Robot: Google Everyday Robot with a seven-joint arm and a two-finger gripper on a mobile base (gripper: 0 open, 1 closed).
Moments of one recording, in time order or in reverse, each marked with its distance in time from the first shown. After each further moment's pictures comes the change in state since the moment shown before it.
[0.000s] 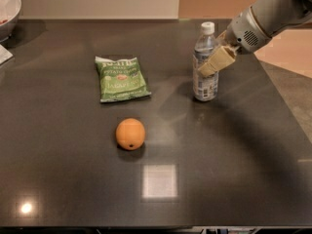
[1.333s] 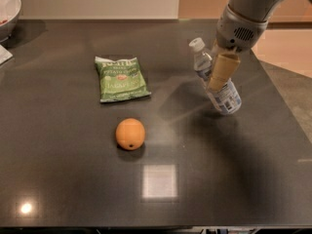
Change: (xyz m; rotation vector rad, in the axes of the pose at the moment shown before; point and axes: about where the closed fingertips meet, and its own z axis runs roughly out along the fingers) arm 0.016 0.049 -0.015 -0.078 0.442 -0.163
